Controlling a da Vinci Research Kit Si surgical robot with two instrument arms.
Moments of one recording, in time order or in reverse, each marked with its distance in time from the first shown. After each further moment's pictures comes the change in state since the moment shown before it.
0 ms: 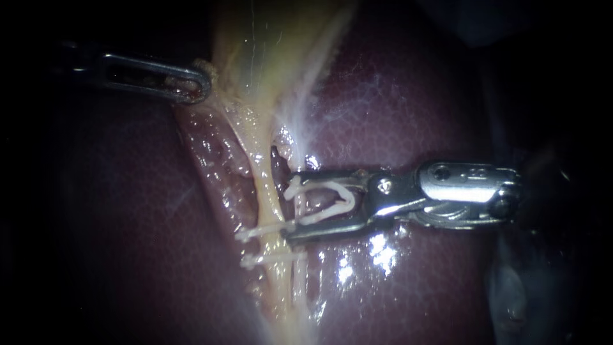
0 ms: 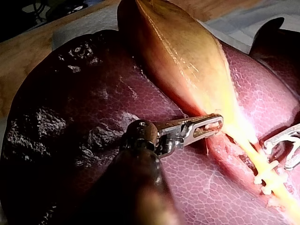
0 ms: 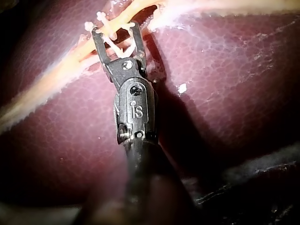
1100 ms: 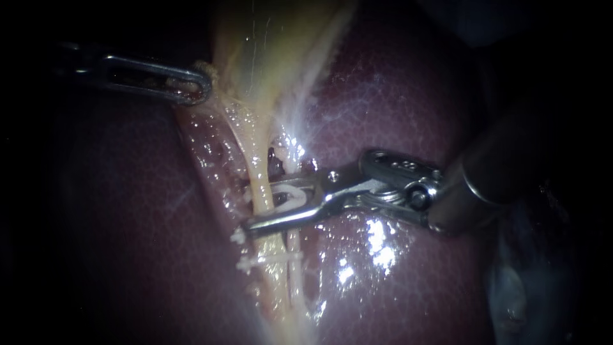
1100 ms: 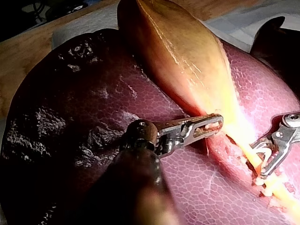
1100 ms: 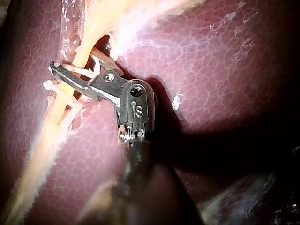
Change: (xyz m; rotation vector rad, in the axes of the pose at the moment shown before) right arm -0.003 0.006 0.007 0.213 0.115 0.247; left arm 0.001 0.000 0.000 0.003 0.001 0.003
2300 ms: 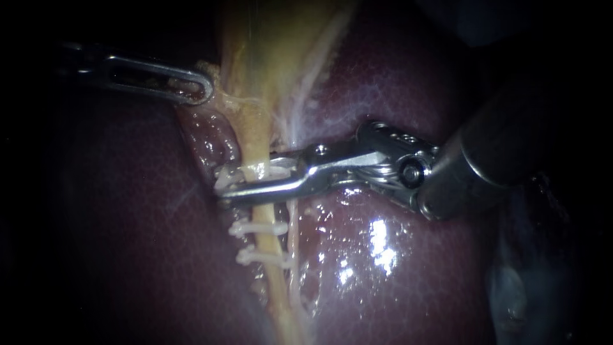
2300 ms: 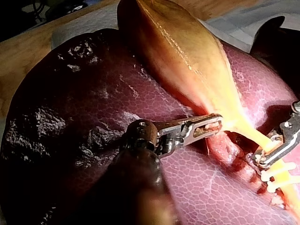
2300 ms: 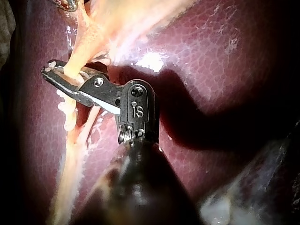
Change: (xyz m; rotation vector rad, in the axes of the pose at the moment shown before) right arm 0.005 -0.003 0.000 0.111 0.090 0.073; left arm 0.000 0.000 0.000 0.002 0.001 0.001
